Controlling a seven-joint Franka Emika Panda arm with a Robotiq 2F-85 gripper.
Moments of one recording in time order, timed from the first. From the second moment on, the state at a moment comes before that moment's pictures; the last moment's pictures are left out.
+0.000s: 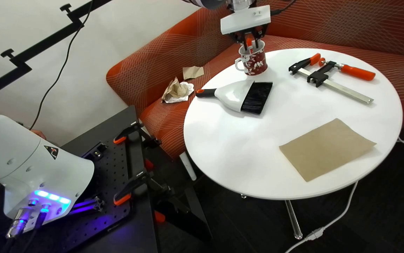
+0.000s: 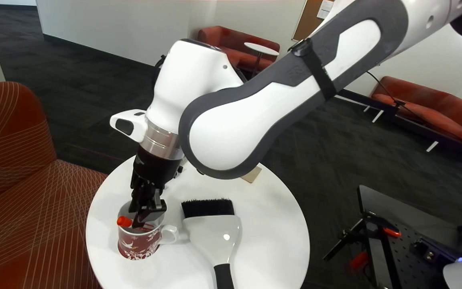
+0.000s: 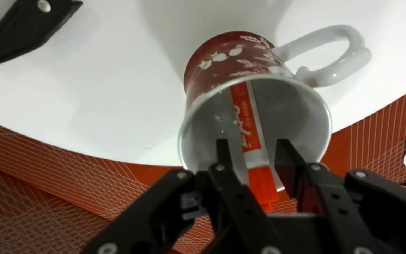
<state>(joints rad) -0.04 0.88 0.29 -1.65 -0.03 2.69 -0.79</state>
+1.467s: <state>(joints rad) -0.03 0.77 0.30 -1.66 -0.03 2.70 -0.75</state>
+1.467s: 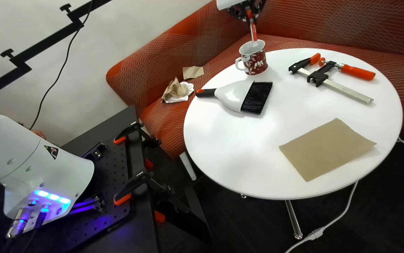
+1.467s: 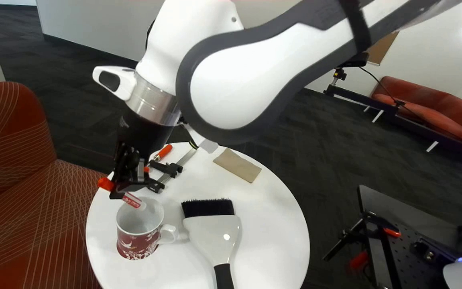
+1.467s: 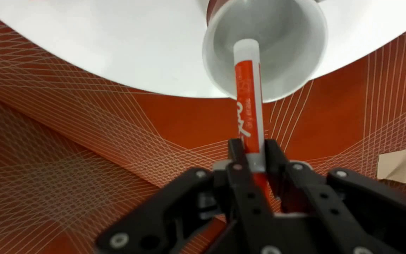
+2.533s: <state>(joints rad) 0.14 0.22 -0.09 -2.30 -0.37 2.78 0.13</state>
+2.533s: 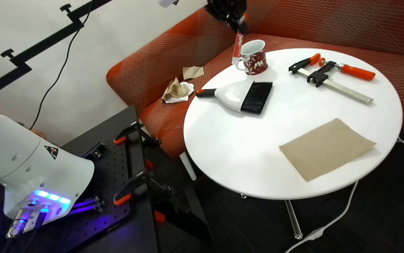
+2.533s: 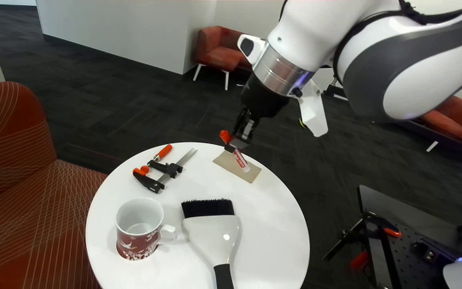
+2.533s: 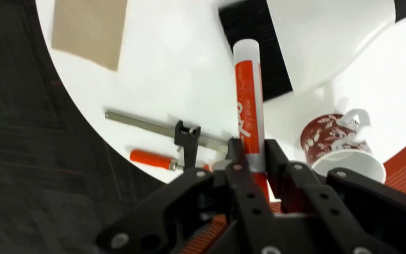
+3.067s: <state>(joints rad) 0.14 0.23 -0.10 -2.50 -0.37 2.78 0.30</state>
